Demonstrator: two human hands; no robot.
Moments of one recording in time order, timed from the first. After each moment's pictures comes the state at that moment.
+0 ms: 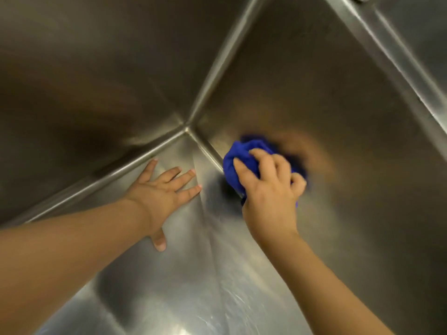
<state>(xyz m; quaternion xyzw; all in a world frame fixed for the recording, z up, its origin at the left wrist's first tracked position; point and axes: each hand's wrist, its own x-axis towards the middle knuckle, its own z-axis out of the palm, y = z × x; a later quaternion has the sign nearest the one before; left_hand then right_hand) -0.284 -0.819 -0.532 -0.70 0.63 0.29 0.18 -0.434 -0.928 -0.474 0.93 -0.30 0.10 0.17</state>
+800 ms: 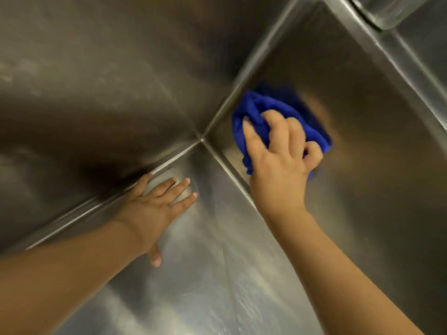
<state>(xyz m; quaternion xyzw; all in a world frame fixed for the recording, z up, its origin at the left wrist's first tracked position) -0.272 -0.785 -0.531 -0.73 0.60 0.28 0.16 -0.374 -0.942 -0.456 0.92 -0.25 0.22 0.22</state>
